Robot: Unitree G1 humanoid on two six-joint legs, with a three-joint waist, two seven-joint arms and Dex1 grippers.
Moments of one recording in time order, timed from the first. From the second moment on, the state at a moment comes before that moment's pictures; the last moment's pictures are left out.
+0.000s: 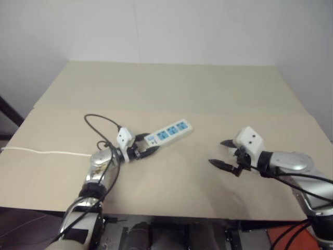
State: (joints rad) left arm -0.55 0.31 0.02 0.72 -0.24 -0.24 -1.06; right arm -0.19 -0.83 -0.01 -0.40 0.36 0.64 0.78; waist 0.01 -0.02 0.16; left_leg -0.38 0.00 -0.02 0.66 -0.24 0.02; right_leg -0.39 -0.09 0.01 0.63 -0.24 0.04
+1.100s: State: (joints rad) left arm -0.53 0.36 -0.04 0.60 -0.26 -0.13 -1.24; right arm -1.01 -0.92 0.59 0.69 -0.38 -1.19 1.40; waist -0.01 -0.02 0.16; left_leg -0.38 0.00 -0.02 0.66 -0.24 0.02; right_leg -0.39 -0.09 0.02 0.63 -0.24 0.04
